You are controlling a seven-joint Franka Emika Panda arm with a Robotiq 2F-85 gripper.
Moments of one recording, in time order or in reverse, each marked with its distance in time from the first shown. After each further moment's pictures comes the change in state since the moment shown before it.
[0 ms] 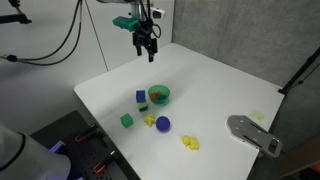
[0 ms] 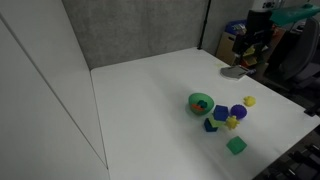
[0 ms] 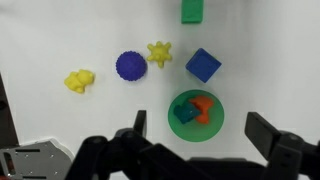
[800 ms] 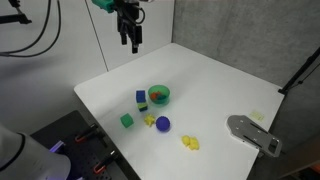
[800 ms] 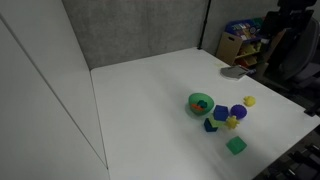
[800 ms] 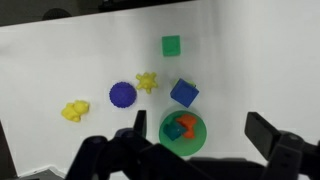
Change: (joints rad) arm -0.024 -0.227 0.005 -0.082 0.120 -0.172 -0.003
